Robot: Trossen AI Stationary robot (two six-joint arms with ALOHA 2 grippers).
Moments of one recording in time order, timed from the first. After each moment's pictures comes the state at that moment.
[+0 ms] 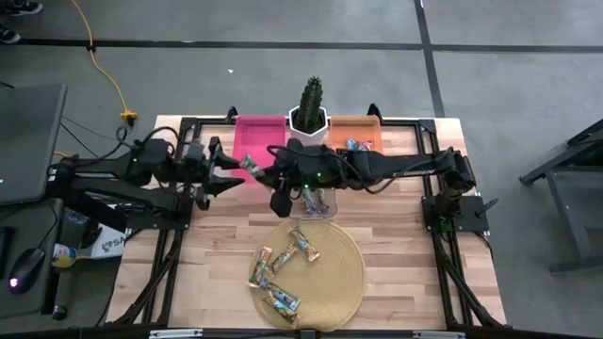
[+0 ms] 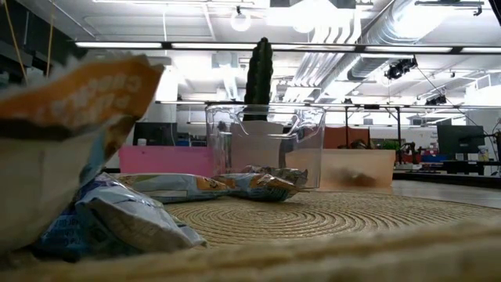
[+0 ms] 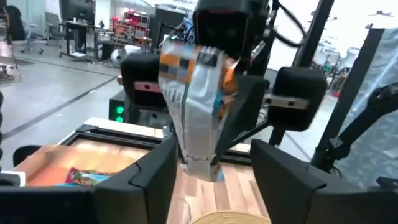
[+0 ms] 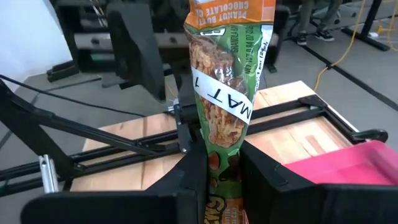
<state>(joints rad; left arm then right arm) -0.03 0.66 0.78 -0.05 -0.02 -0.19 0.09 1.87 1.92 -0.35 0.20 0.25</state>
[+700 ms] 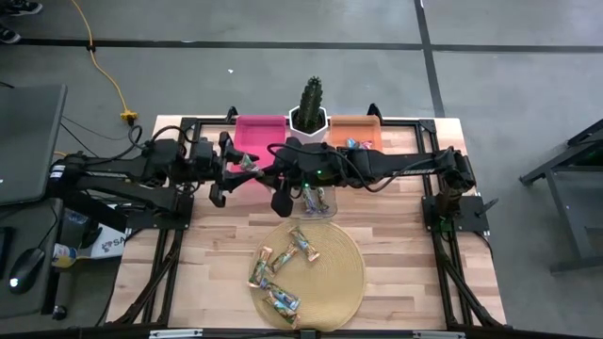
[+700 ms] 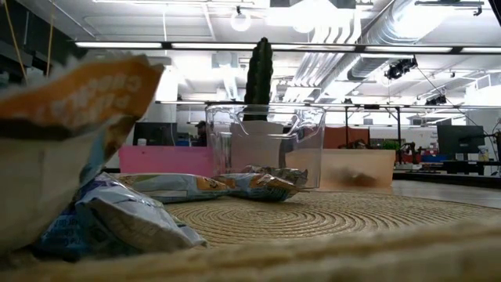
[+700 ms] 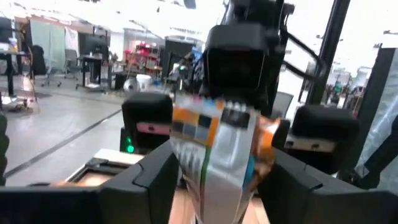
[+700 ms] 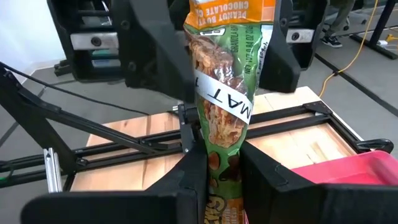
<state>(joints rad) -0.03 0.79 0.78 0.19 -0.07 -0.13 0.08 1.87 1.92 -0.34 0.16 0.20</state>
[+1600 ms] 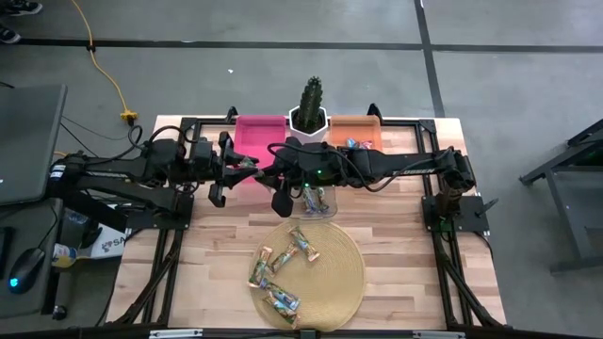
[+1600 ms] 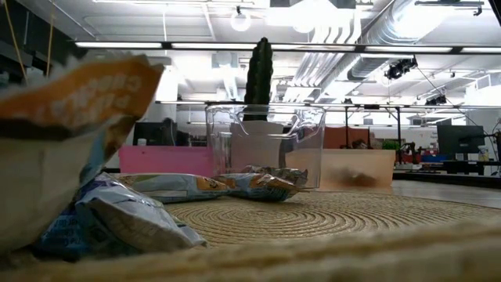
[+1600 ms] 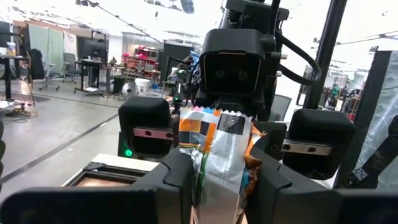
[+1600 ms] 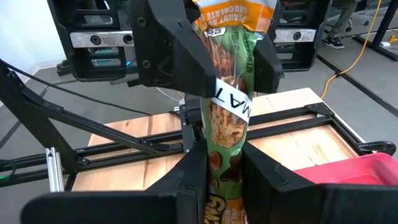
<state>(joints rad) -0.03 0.79 0.78 0.21 -0.07 -0.13 0.08 1.87 1.92 -0.34 0.15 0.20</state>
